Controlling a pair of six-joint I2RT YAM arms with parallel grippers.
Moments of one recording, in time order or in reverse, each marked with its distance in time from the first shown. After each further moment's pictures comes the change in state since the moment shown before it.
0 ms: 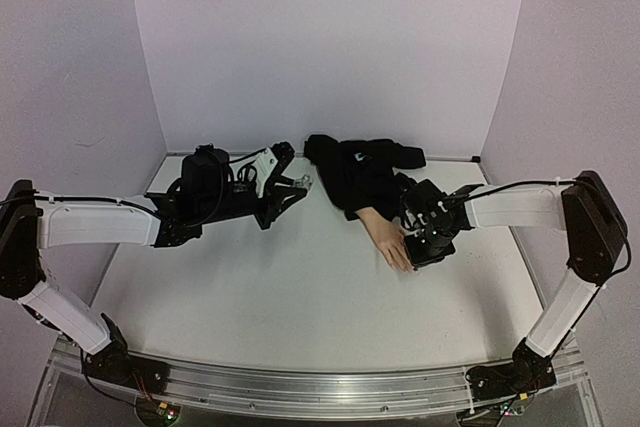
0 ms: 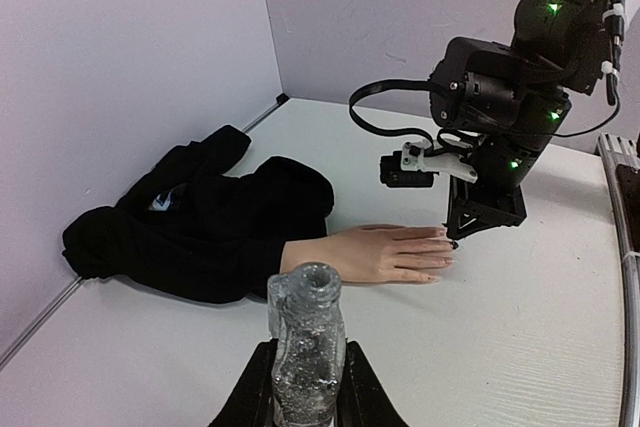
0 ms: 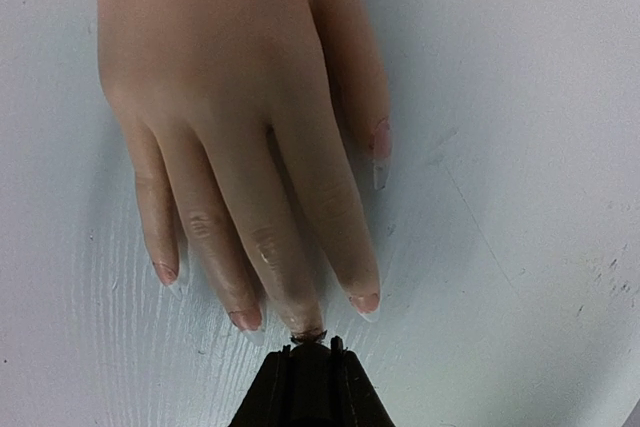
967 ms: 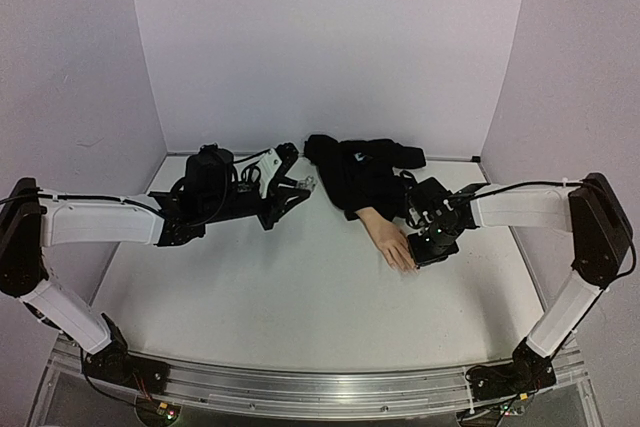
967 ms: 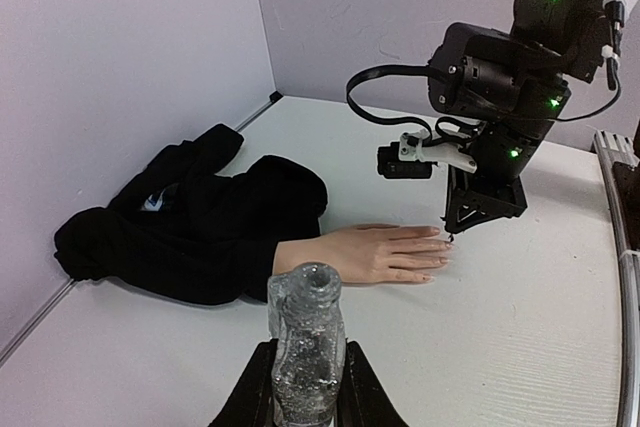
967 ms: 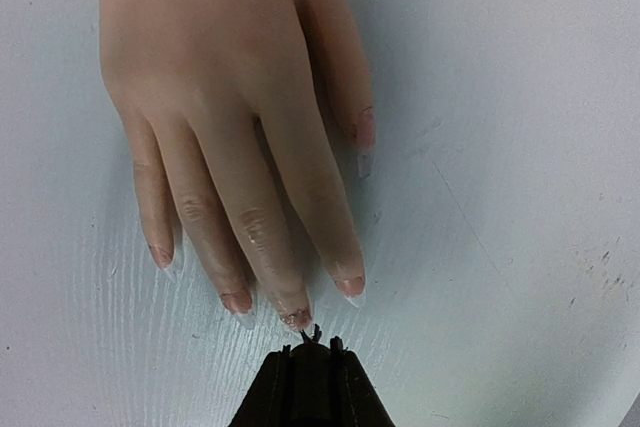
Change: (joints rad) left arm -0.008 0.020 0.018 -0.007 0.005 0.000; right arm -0.016 -0.033 -0.011 -0.012 -0.017 -0.011
